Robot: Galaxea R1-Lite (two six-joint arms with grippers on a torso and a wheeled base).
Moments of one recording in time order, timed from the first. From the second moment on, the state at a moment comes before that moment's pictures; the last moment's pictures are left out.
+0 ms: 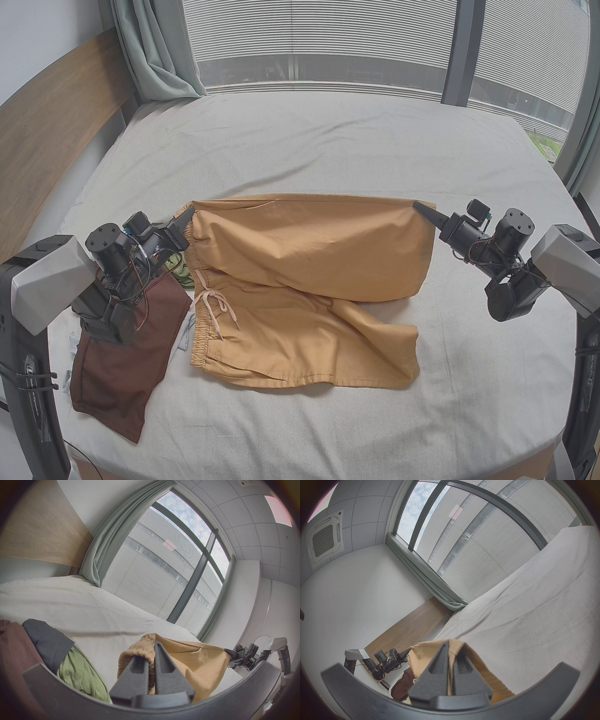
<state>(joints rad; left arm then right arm) -0.08 2.32 -1.02 -1.55 -0.33 -0.48 0.10 2.35 -1.16 -1.50 0.66 0.70</state>
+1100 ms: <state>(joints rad) -0.07 2.49 -1.23 -1.55 -0.29 -0.62 0.10 2.54 -1.60 -1.29 0.65 0.70</state>
